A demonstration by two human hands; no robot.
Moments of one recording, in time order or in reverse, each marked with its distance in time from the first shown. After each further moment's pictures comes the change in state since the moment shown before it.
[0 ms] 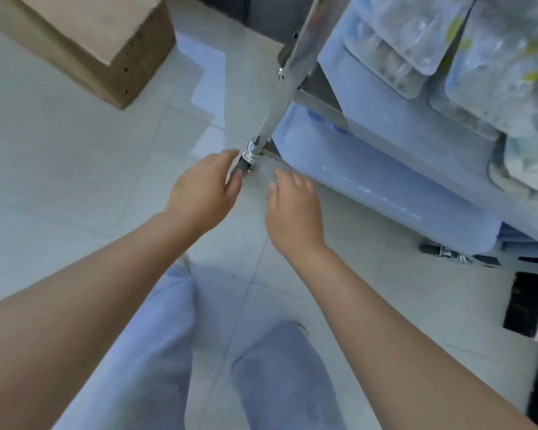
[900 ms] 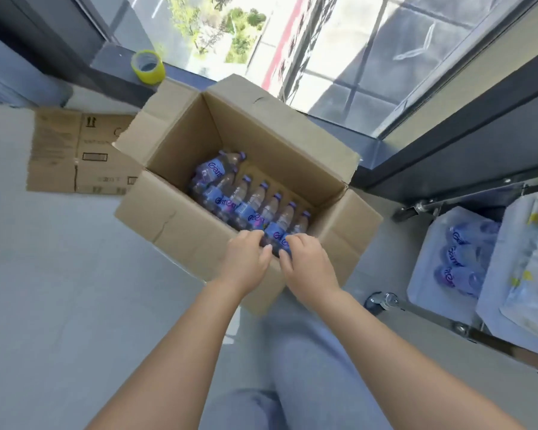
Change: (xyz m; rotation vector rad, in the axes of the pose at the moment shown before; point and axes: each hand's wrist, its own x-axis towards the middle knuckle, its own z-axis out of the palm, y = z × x) left_hand 0.178 -0.161 -0.458 0.006 -0.208 -0.235; right_hand 0.255 -0.453 0.005 -0.062 -0.260 -0.087
